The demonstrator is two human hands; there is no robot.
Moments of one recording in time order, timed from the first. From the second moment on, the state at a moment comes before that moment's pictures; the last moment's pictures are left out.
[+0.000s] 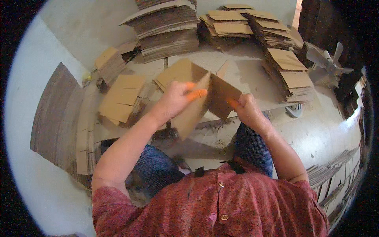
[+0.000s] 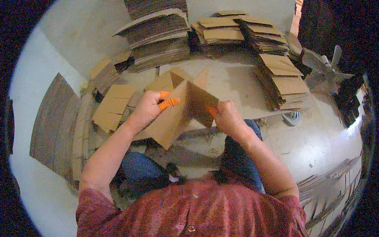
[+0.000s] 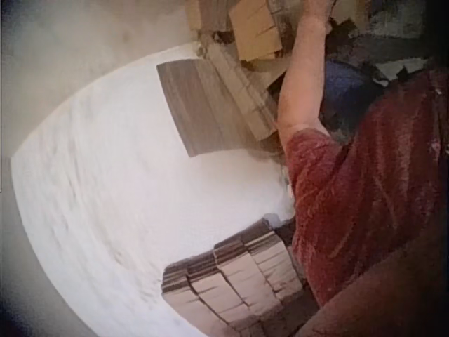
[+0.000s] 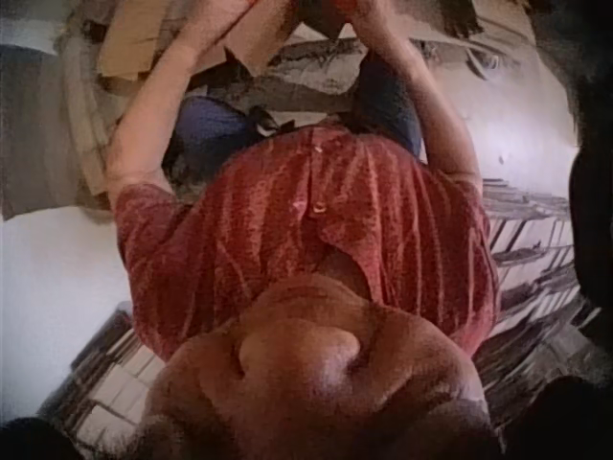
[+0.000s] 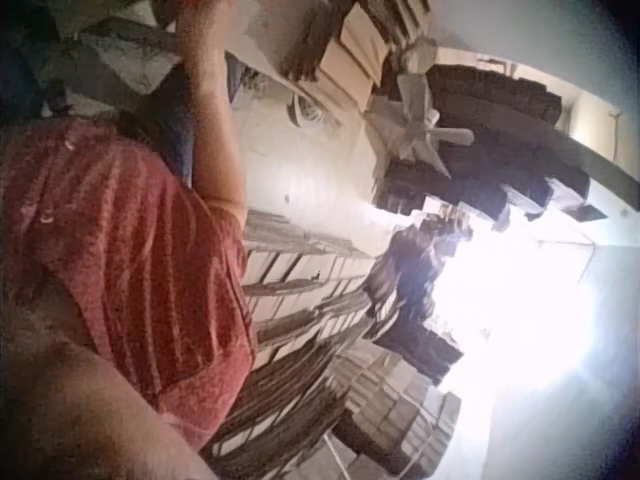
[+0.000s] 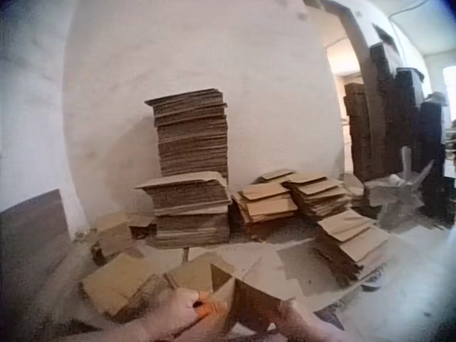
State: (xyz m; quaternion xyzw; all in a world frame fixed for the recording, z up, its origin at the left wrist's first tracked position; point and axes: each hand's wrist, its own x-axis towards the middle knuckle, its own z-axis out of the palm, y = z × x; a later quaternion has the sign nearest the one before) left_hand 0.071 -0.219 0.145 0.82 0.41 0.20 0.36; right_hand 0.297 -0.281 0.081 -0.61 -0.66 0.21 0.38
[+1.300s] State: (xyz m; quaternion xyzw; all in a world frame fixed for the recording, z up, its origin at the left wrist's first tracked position) left_hand 0.125 -0.210 0.073 0.79 0.34 0.51 0.07; right_hand 0.338 -0.268 0.137 -0.38 -0.40 0.35 0.76
